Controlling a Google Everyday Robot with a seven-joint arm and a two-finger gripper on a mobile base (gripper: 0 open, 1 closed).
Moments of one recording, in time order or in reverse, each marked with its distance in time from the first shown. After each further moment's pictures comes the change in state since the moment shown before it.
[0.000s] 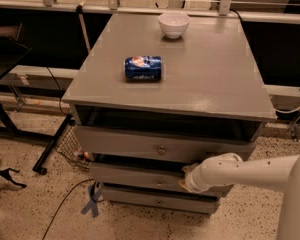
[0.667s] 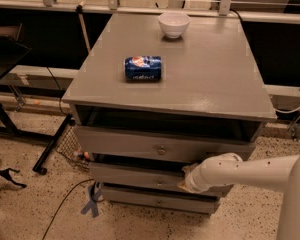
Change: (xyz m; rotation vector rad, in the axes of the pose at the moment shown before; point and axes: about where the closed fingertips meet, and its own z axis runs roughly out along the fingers) arm 0.000 0.000 0.000 0.000 0.000 0.000
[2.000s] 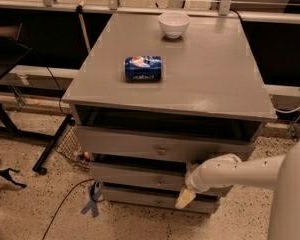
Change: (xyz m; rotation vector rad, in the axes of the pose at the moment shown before) arm 0.004 -0.005 0.008 0.021 0.007 -0.002
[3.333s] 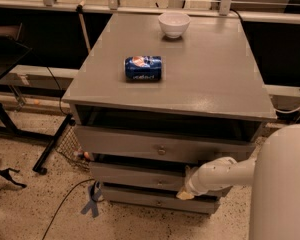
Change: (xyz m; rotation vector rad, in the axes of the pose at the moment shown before) arm 0.018 0.005 0.022 -0.009 0.036 0.015
